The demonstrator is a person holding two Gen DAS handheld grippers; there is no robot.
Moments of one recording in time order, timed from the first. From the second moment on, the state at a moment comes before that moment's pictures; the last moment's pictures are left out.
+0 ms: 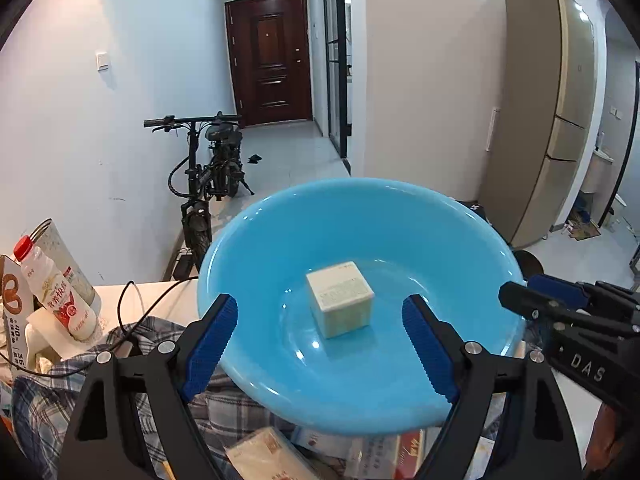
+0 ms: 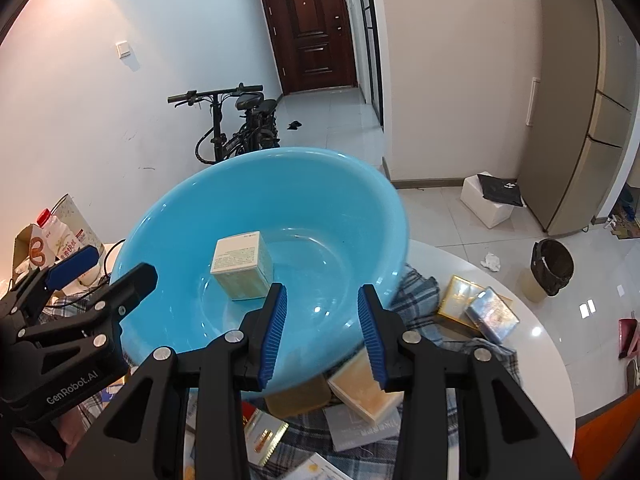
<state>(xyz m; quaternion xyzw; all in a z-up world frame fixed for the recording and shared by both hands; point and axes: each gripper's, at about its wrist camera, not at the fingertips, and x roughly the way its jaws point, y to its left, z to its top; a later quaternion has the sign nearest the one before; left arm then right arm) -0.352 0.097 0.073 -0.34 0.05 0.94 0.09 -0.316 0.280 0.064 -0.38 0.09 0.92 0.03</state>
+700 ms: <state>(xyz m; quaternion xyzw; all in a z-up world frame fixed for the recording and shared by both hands) -0.314 0.106 0.056 -0.34 0.05 0.93 0.09 -0.284 0.307 0.019 -0.41 0.07 0.91 0.06</state>
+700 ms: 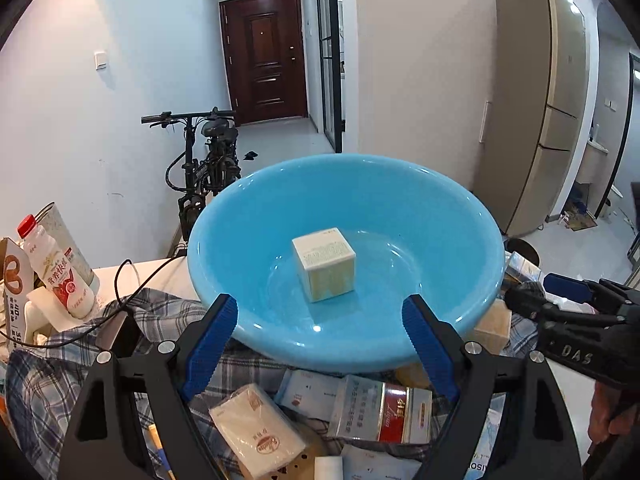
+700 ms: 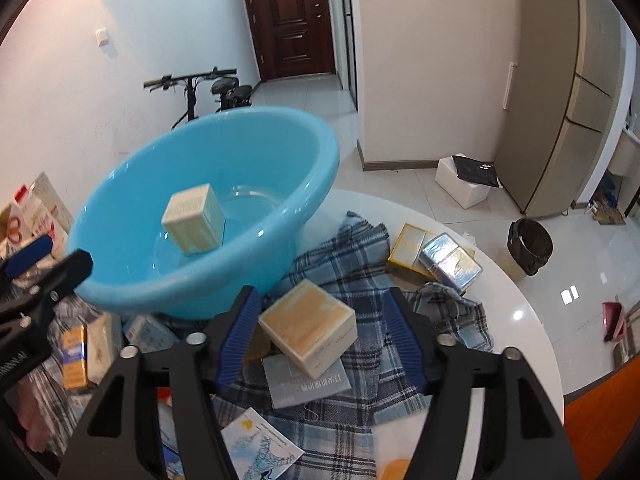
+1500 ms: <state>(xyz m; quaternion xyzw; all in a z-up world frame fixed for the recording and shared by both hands) -0.290 0.088 0.050 -0.32 0.07 0.94 0.08 -0.310 0.277 -0.038 -0.45 0.00 0.89 0.10</state>
